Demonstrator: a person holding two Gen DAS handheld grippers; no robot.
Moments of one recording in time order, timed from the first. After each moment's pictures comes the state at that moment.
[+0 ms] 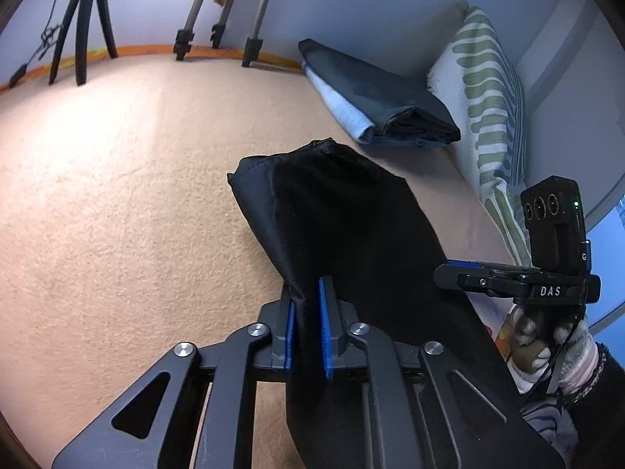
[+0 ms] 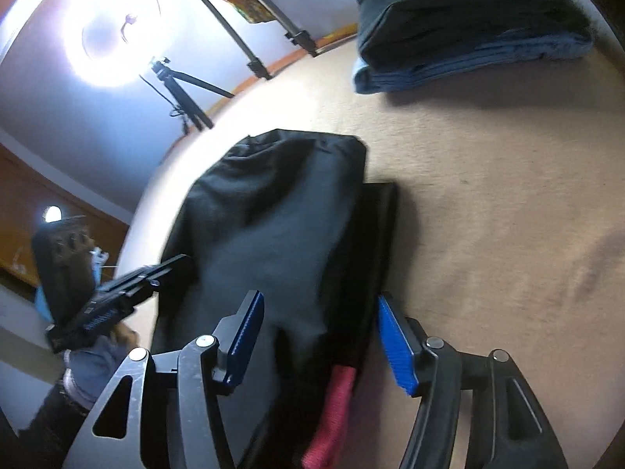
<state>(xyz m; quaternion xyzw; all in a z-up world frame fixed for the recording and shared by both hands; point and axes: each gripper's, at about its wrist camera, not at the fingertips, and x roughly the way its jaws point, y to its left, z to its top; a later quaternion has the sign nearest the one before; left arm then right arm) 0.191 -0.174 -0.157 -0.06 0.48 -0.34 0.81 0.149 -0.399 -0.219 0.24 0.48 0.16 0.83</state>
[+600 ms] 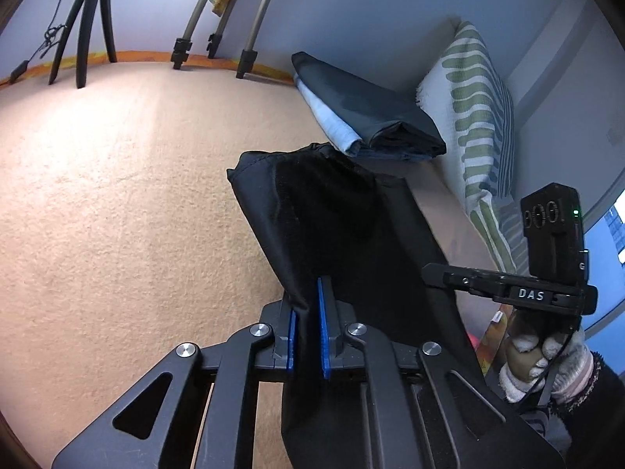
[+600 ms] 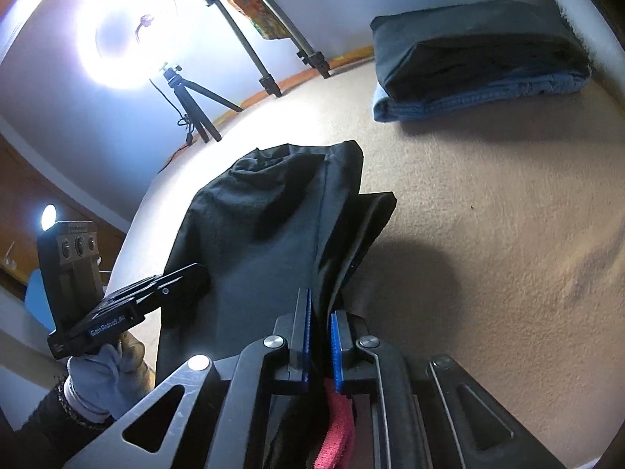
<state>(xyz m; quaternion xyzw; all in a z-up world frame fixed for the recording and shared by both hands) 0.183 -0.168 -0.146 -0.08 0.46 -0.35 0.81 0.140 -0.393 -0.195 0.22 0.48 0.13 0.84</state>
